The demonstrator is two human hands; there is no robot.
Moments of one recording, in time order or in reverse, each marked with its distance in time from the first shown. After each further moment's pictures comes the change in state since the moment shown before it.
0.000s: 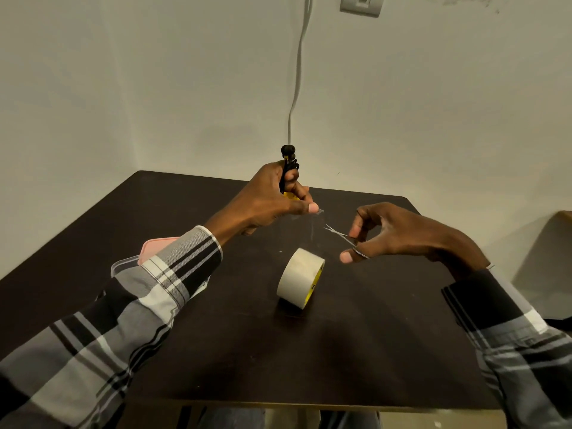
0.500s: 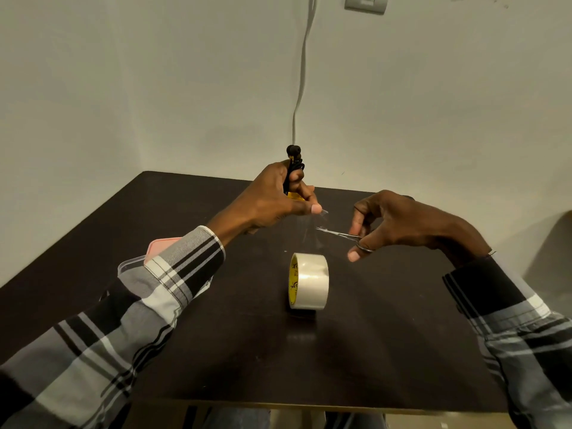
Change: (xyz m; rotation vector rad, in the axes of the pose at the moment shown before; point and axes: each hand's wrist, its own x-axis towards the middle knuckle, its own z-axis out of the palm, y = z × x) left_hand -0.003 0.002 -0.004 -0.006 -0.034 -0.005; right_hand 0.013 -0.010 -0.007 0.019 -0.045 -0.056
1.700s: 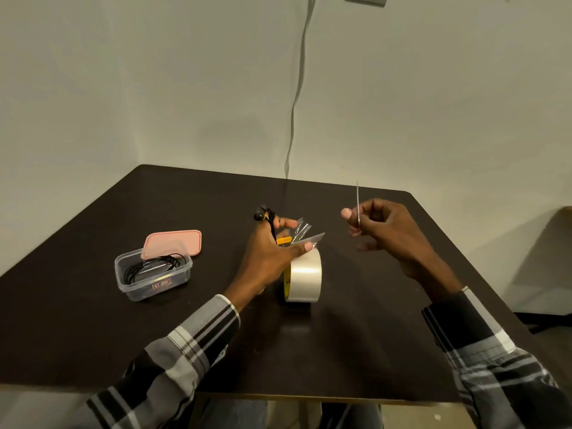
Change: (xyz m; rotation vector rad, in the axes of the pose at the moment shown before) left_hand -0.040 -0.068 0.060 -0.131 0.414 -0.184; right_hand 0.007 0.045 0.047 0.437 0.479 0.109
